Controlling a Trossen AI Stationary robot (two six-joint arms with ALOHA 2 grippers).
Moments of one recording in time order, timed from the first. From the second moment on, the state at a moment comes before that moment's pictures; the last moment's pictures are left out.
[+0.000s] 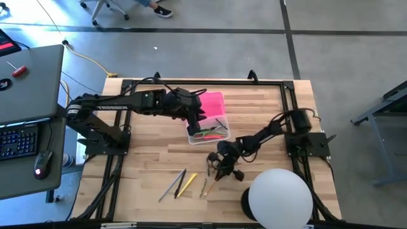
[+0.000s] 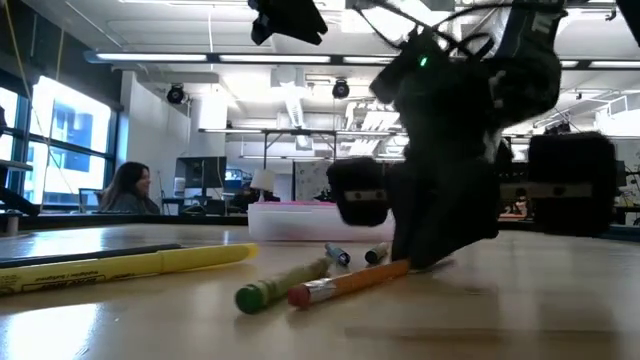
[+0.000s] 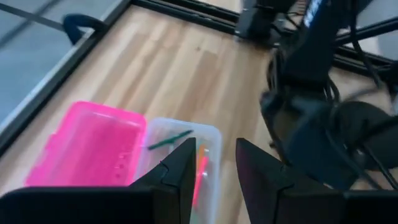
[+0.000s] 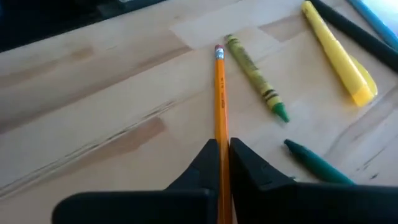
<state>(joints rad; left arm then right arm) 0.07 1.47 1.44 -0.60 -0.11 -0.23 0.15 1.99 0.82 0.49 -0.65 -0.49</state>
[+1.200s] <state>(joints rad) -0.03 1.41 1.44 -0.68 -0.06 -0.31 -0.22 1.75 0.80 0.32 -0.21 -0.46</state>
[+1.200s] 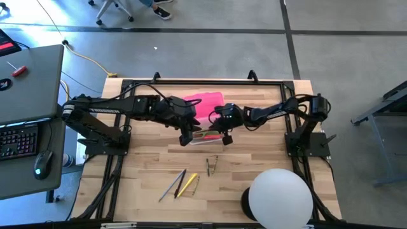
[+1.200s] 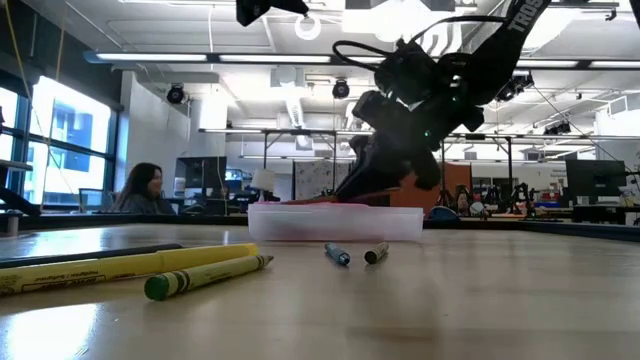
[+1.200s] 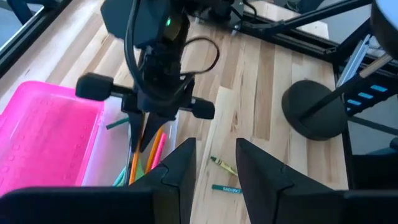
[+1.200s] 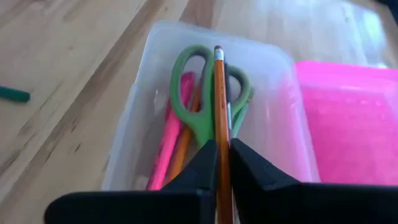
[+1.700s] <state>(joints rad) -0.09 1.37 1.44 -0.76 -0.15 -0.34 -0.22 1.75 0.80 0.36 -0.22 -0.39</state>
